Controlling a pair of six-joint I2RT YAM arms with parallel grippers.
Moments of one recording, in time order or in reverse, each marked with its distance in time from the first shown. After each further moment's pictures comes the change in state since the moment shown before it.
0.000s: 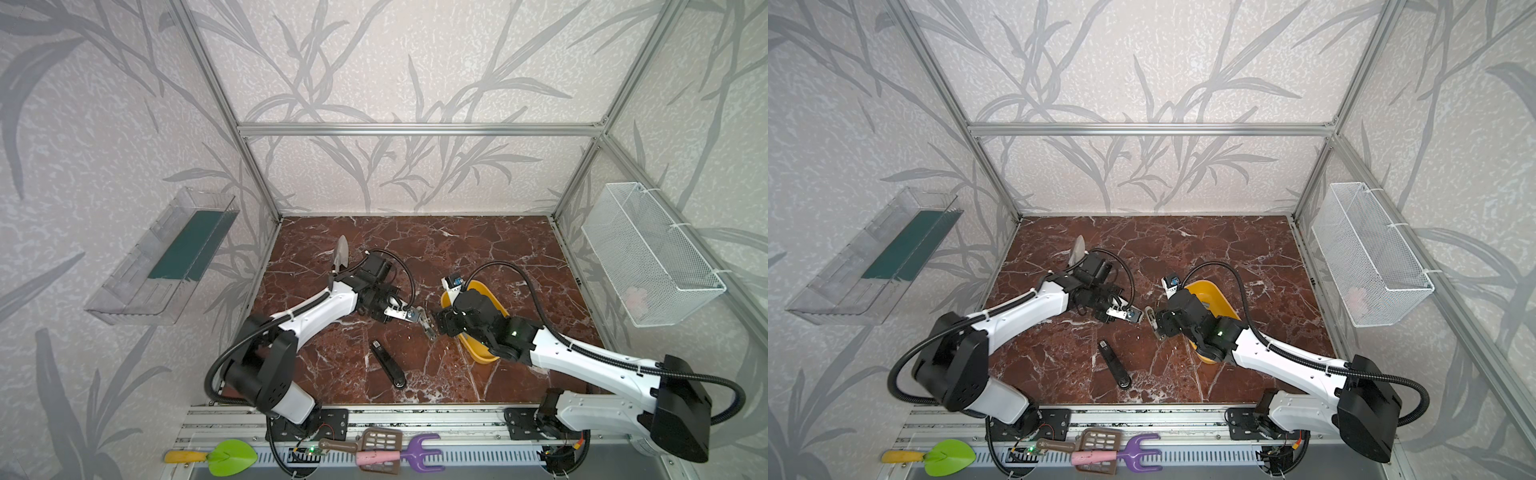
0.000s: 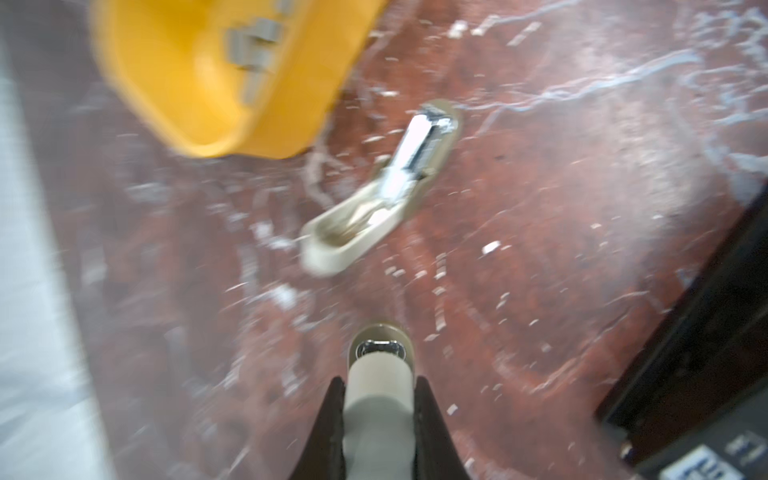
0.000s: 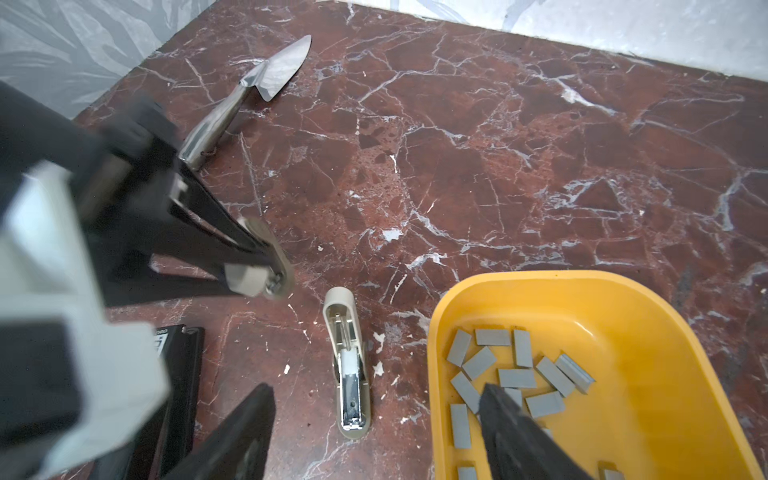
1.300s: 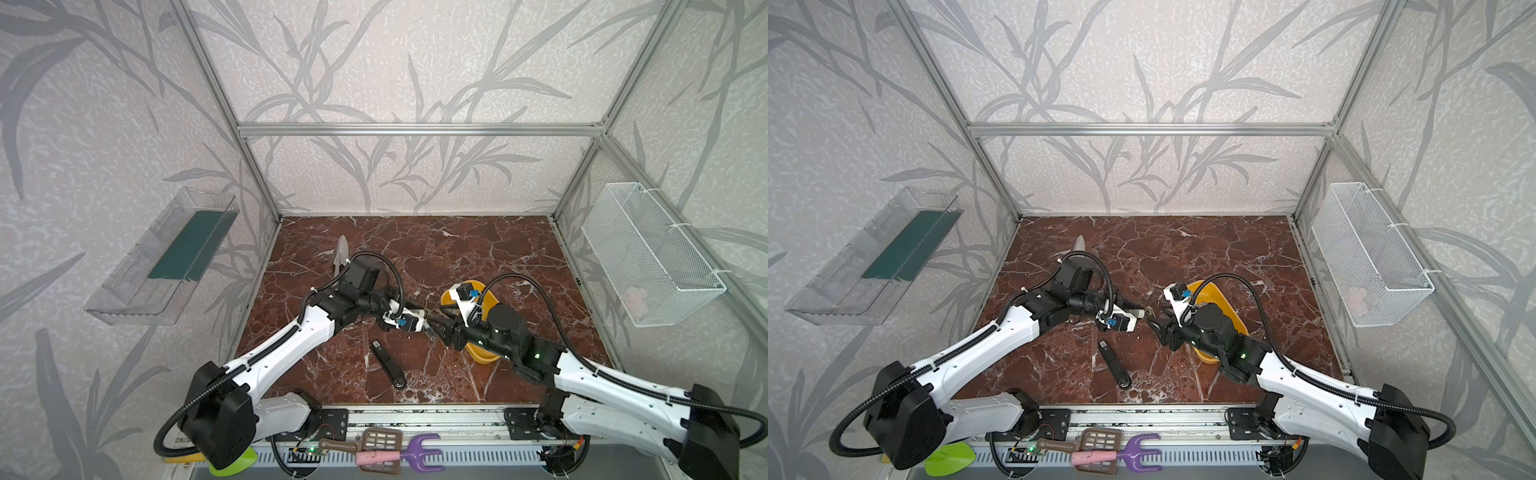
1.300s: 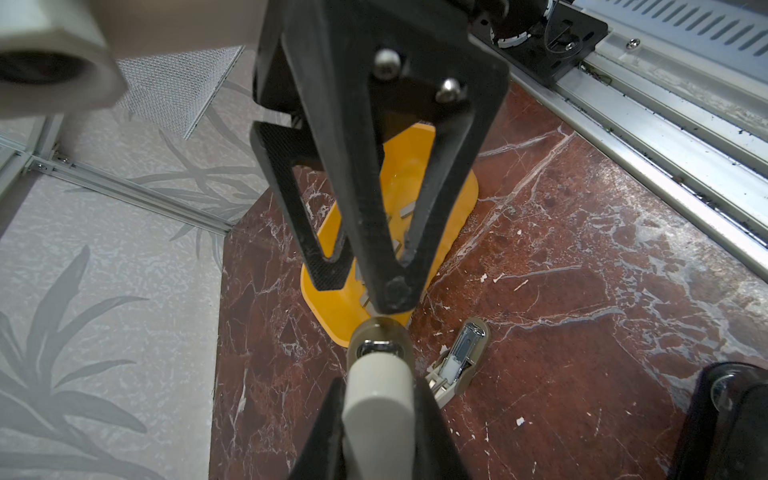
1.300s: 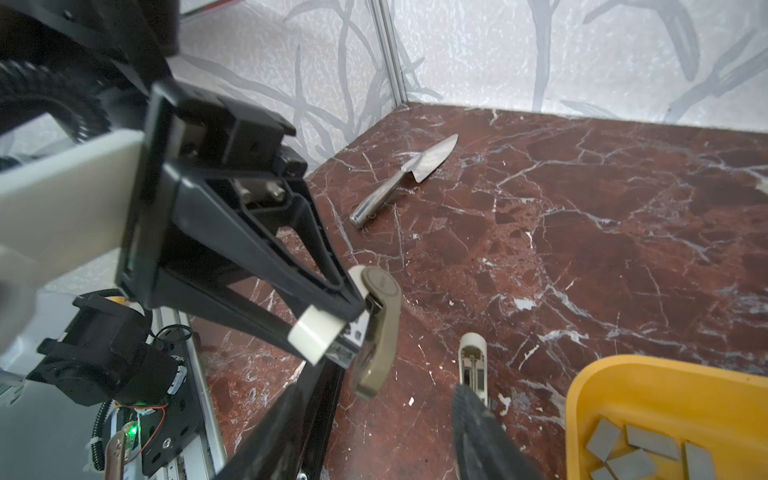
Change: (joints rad) left arm -0.058 -0.240 -0.086 0.135 0.390 -0.137; right arm -0.005 -0.245 -0.230 0.379 -0.335 -0.032
